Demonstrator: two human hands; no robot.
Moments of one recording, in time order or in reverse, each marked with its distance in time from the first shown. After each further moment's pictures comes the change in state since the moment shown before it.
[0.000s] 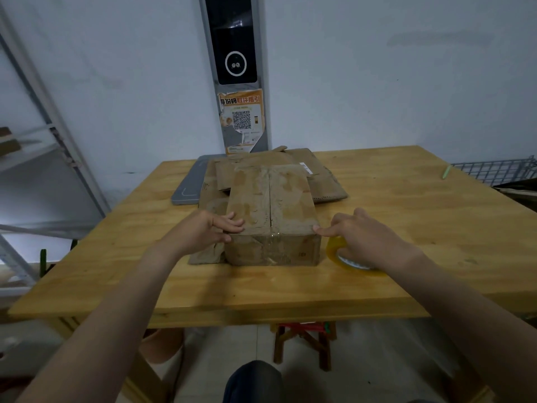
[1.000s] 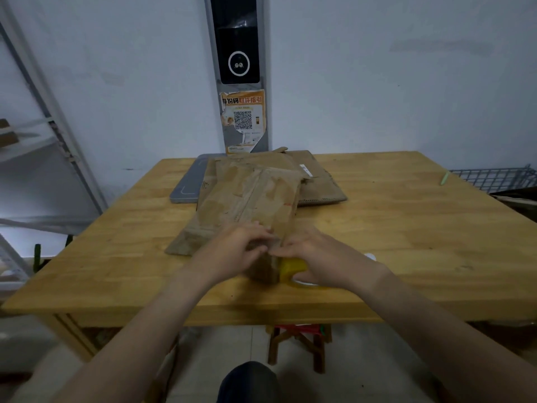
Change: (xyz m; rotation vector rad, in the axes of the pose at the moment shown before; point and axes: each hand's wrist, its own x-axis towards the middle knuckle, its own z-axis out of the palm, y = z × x) left_hand -0.018 0.069 0.052 0.257 0.116 0.071; right_hand 0.006 -0.065 0.001 0.095 0.010 -0.375
